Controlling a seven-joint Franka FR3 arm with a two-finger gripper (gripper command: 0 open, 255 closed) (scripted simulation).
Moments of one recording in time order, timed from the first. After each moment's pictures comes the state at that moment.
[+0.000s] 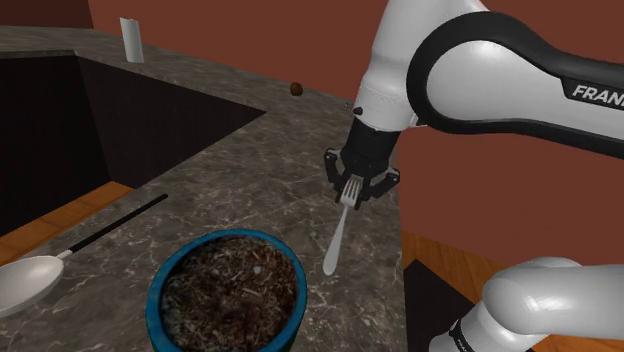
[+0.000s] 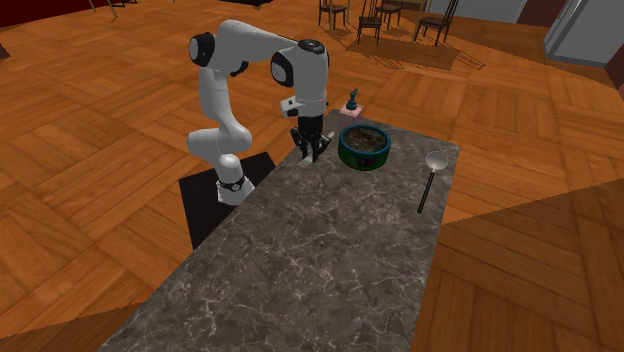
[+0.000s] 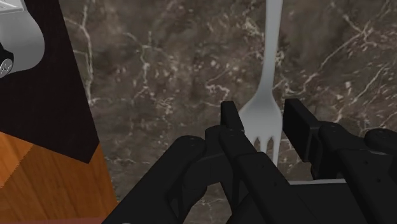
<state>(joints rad) -0.34 -0.70 0.73 -2.16 0.39 1.64 1.26</state>
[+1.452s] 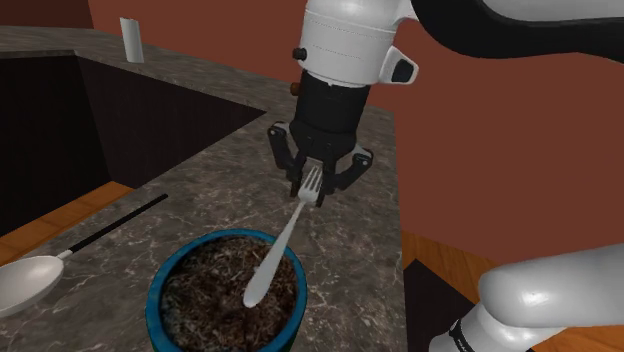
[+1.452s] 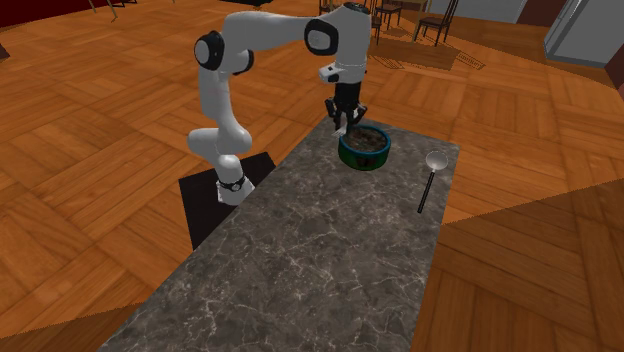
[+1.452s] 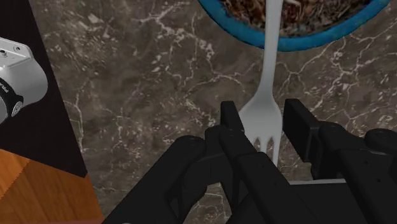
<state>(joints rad) -0.48 -0.47 1.05 -1.71 0.34 1.49 1.56</state>
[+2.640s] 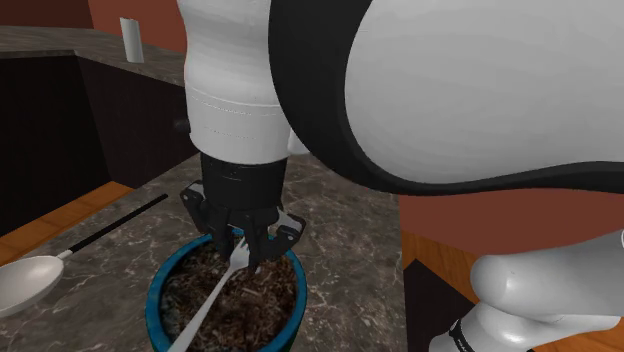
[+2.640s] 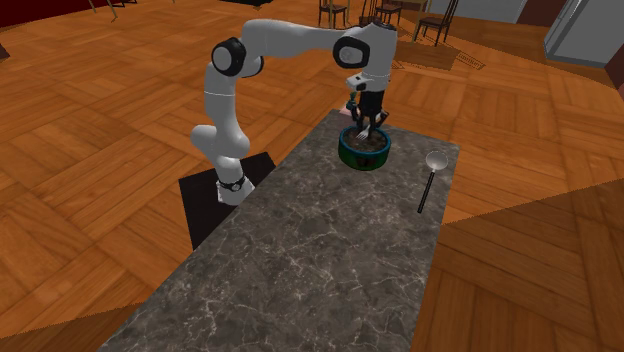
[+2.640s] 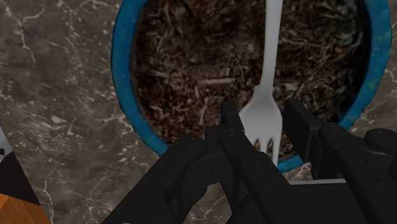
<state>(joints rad) -0.84 -0.40 1.59 -1.58 0.33 1.59 1.77</state>
